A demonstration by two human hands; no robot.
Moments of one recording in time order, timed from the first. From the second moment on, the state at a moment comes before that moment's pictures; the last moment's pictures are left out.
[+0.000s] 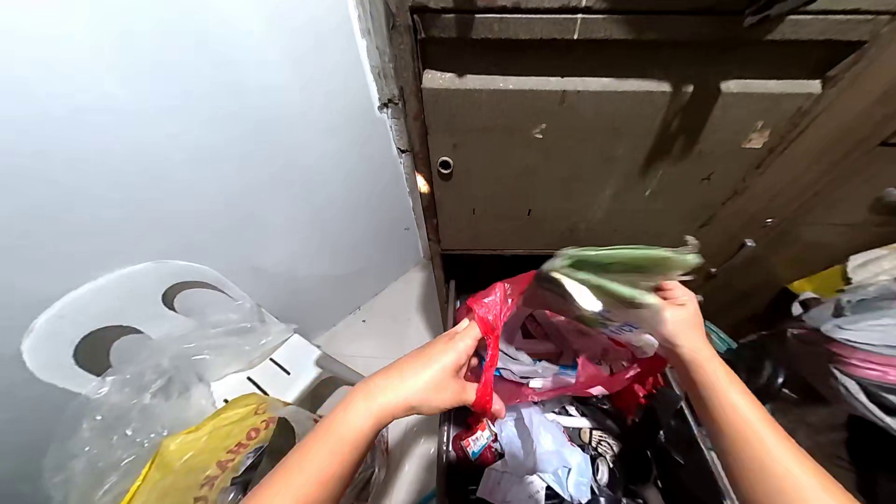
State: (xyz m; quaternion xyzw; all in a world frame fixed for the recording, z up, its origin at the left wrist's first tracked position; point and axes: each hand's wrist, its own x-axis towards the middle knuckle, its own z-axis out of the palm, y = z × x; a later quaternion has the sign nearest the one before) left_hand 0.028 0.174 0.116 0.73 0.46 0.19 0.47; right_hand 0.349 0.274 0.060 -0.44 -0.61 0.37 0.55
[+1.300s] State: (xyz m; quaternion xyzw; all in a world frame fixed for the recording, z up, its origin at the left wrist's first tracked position) left_hand 0.059 0.150 0.041 0.89 0.20 0.38 0.13; right_hand 0.472 0.250 0.128 -0.75 -0.32 0.20 0.55
